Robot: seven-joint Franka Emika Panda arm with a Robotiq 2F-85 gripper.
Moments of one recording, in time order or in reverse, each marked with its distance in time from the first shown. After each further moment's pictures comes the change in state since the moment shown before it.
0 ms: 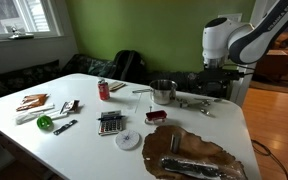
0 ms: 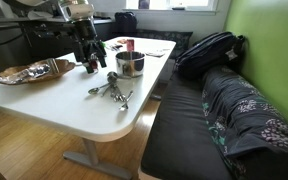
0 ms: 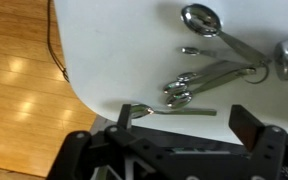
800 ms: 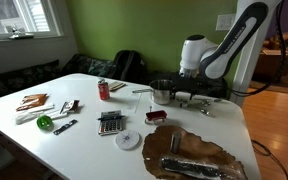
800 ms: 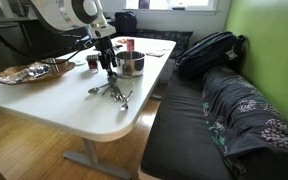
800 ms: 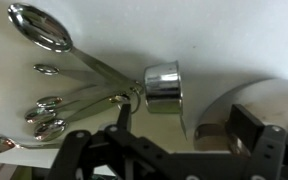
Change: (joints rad) arm 0.129 0.335 -0.058 0.300 0.155 0.232 -0.205
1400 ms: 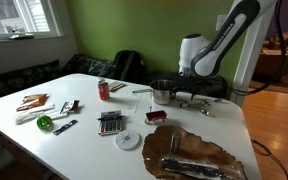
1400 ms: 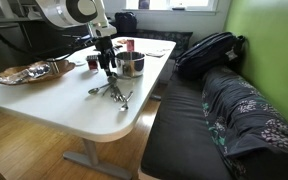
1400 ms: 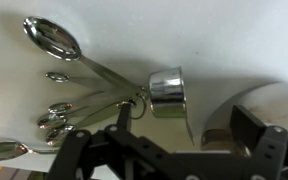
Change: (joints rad) arm 0.162 -0.010 -0.137 0.005 0.300 -0.060 -0.197
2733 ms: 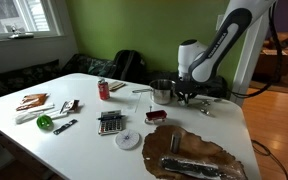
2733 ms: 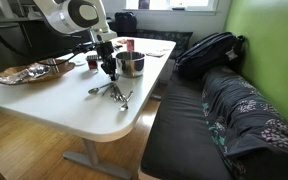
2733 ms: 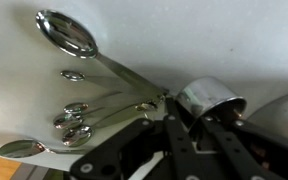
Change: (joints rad) arm 0.163 0.066 -0.166 0.033 0.038 -0.036 0.021
